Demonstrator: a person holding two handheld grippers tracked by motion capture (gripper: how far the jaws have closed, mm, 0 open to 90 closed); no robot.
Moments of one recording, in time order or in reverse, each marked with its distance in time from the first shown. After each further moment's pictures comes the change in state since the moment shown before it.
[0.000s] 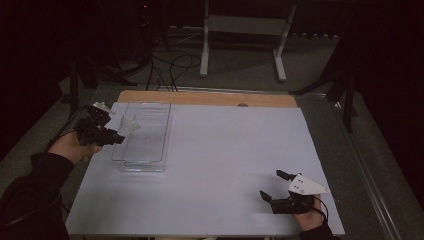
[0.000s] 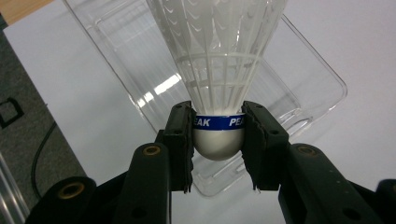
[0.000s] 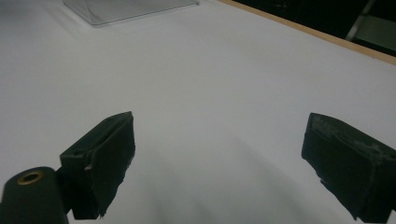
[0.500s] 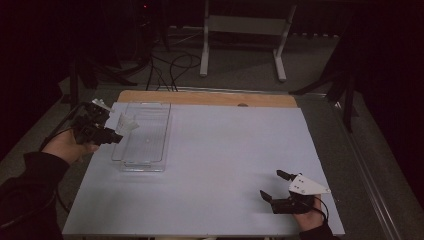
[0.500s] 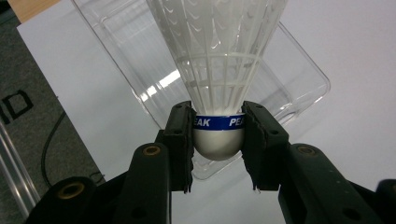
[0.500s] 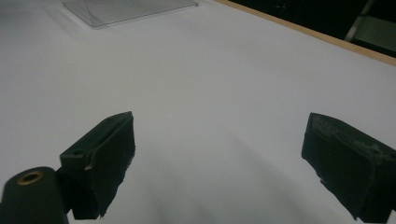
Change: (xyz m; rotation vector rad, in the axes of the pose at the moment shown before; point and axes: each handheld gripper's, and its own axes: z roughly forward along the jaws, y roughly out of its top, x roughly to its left) left arm -0.010 0.007 -0.020 0.032 0.029 -0.005; right arm 0.000 0.000 0.000 -0.006 -0.002 0.003
